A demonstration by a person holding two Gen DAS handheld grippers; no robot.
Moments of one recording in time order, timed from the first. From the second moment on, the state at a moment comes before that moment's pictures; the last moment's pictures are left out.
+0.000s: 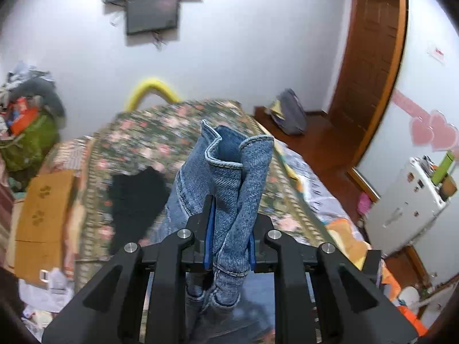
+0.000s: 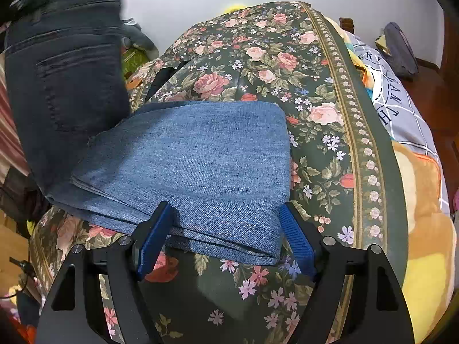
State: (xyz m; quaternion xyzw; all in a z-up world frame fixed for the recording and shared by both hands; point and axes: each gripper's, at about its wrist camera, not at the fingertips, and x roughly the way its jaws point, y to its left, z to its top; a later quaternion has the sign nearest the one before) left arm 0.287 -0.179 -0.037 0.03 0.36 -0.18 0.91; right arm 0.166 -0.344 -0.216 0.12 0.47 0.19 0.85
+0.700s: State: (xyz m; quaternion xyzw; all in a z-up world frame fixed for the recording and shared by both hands) left arm 0.256 -0.279 -0.126 0.11 0.45 -0.27 0.84; right arm 0.132 -0.352 -0.209 0.11 0.48 0.18 0.85
